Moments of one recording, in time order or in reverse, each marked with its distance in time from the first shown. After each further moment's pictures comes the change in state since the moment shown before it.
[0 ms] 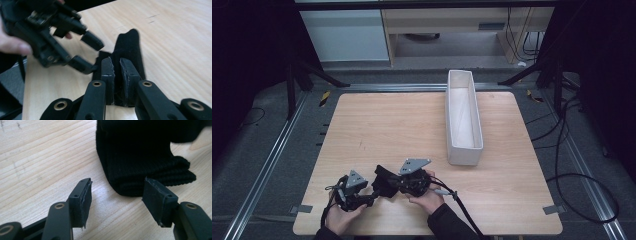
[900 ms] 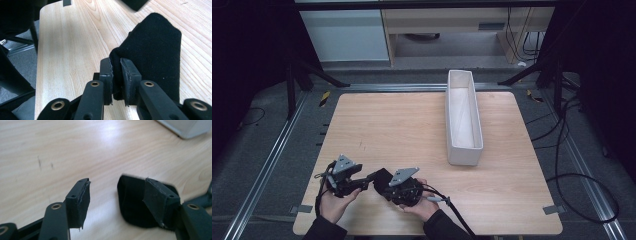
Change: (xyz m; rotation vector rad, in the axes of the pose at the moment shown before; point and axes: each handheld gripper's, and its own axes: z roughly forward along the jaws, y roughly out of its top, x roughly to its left) left arm 0.018 0.043 -0.024 -0.158 0.011 -0.059; right arm 0.020 -0.010 0.021 0.100 0.077 -0.035
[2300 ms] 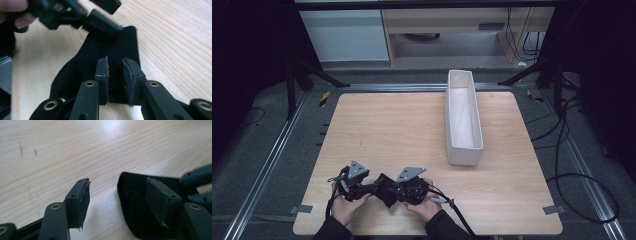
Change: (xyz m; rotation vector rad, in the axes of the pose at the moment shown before) left arm -0.014 -0.022 0.025 0.064 0.035 0.026; right arm -0.007 -0.011 -0.005 -0.021 -0.129 0.089
